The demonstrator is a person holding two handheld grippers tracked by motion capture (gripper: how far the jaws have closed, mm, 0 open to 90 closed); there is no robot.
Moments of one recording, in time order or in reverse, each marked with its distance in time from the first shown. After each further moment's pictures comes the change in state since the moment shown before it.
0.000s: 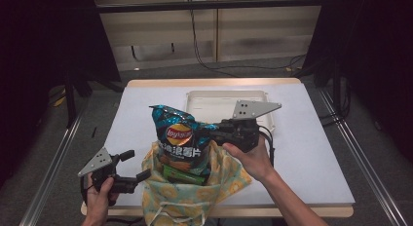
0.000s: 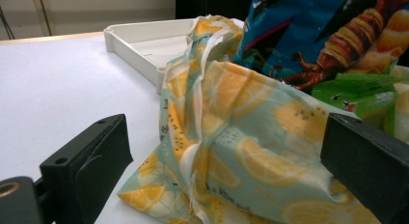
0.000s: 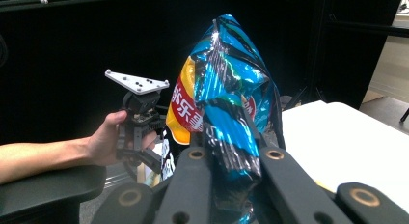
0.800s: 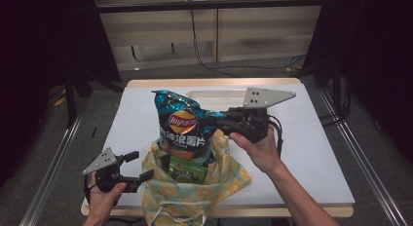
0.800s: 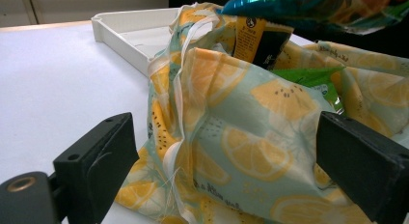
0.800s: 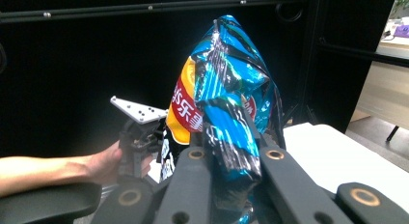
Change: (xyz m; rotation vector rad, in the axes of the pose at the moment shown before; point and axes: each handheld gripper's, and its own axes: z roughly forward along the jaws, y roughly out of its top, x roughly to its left) left arm -0.001 -0.001 0.007 0.034 -0.023 -0.008; right arm -0.001 0.029 -0.018 -0.049 -0.013 -0.036
